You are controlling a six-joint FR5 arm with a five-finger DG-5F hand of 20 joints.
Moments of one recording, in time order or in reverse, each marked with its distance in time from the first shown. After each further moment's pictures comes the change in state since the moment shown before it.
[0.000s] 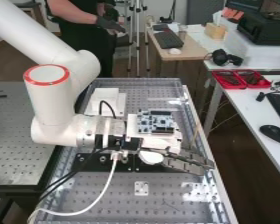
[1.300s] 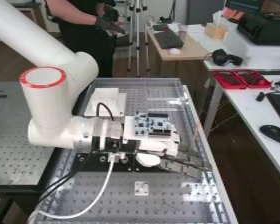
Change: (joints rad) arm -0.009 0.003 -0.017 0.011 -0.006 -0.011
